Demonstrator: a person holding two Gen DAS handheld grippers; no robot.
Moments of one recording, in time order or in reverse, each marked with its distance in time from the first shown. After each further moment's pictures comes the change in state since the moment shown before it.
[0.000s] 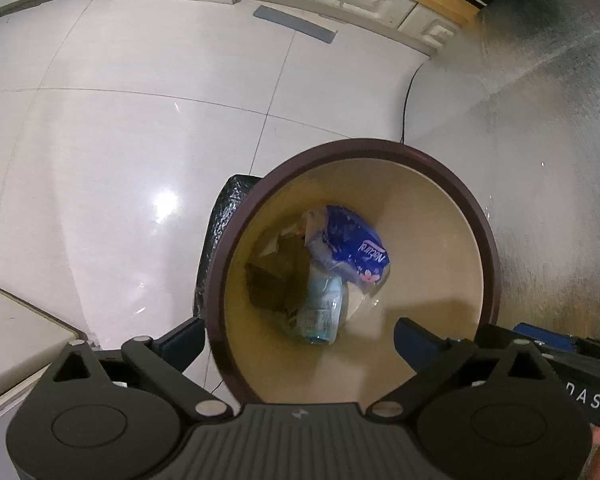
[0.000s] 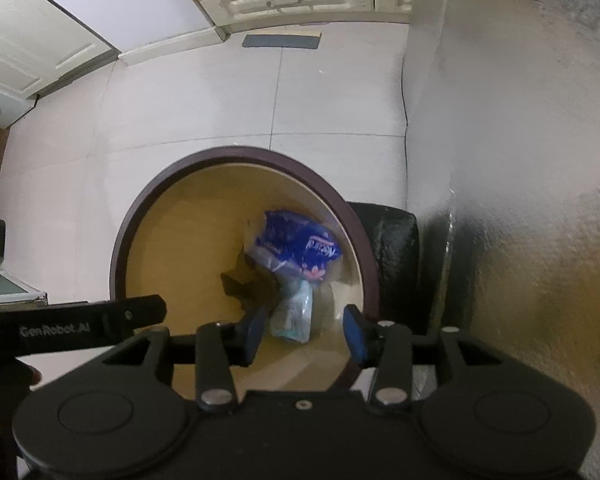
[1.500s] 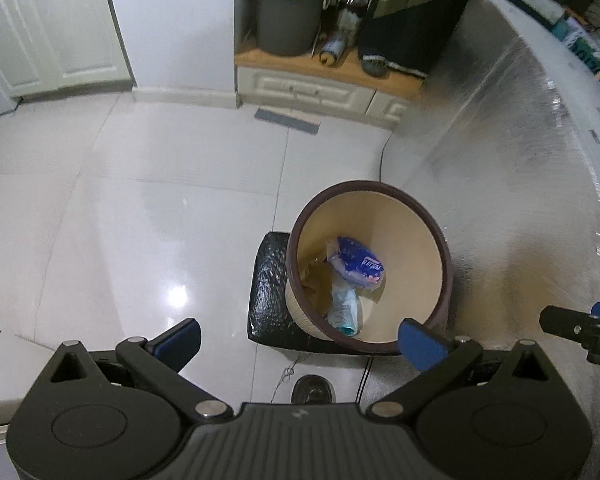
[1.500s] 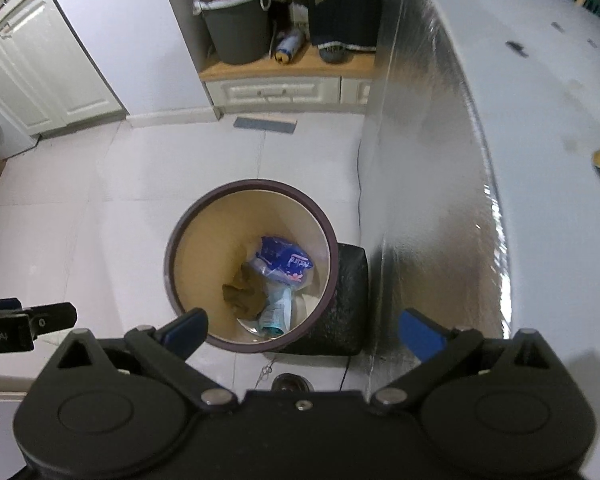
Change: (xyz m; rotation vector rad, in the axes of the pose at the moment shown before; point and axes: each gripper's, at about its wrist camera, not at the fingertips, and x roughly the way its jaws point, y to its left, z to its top) left arm -0.175 0.052 -0.140 0.130 -0.330 -0.003; right arm -0.172 0.049 -0.142 -0.027 -0.323 -0.127
